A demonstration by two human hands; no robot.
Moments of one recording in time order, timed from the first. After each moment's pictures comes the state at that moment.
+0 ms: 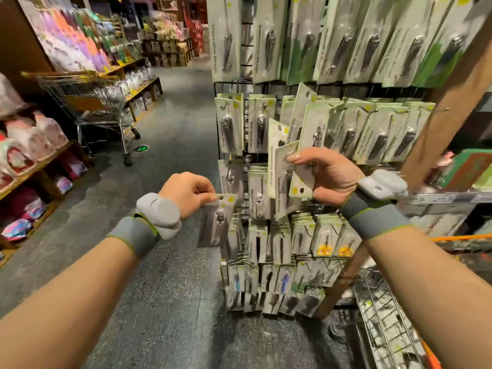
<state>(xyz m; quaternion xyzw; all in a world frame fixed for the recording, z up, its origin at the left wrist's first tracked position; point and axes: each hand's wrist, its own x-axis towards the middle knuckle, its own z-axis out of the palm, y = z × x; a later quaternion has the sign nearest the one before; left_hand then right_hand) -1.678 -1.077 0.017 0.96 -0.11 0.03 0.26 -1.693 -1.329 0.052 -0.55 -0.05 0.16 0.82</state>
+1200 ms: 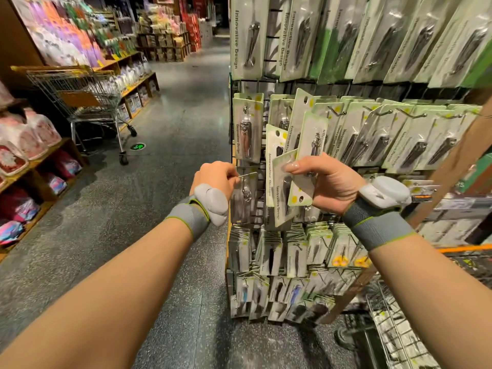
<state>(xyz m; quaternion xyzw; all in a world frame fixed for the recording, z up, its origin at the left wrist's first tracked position) -1.600 -1.101 -0.005 0.96 -0.06 0.11 0.24 -1.657 -1.293 0.042 -0.53 -0.06 0.17 0.83</state>
